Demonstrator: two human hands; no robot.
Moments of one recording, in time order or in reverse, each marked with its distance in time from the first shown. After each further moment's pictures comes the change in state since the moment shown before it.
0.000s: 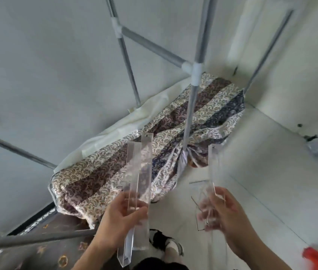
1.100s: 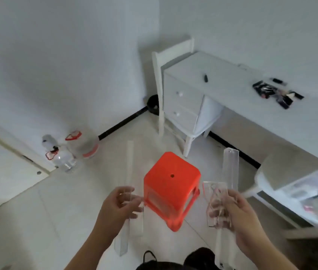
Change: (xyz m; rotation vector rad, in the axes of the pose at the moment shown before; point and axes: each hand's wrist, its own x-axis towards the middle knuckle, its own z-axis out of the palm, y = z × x) left_hand -0.191 0.041 0.743 0.638 -1.428 0.293; right_hand -0.456 0.137 -0.439 0.865 1.566 -0.307
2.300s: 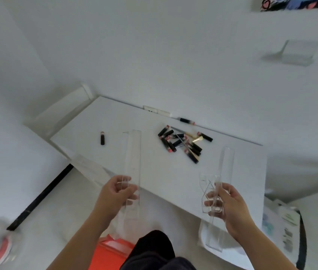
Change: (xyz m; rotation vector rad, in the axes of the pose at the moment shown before) left_hand 0.348 0.222 0.467 0.164 -0.273 0.052; right_hand 0.350 -0.216 -0.344 0.245 0.321 -0.008
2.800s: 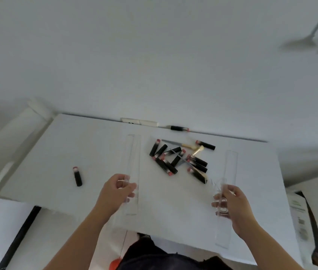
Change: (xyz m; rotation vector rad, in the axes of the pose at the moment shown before) left_hand 0.234 0.013 -0.004 0.279 -0.223 -0.052; right_hand 0.121 0.000 0.051 -0.040 0.347 0.134
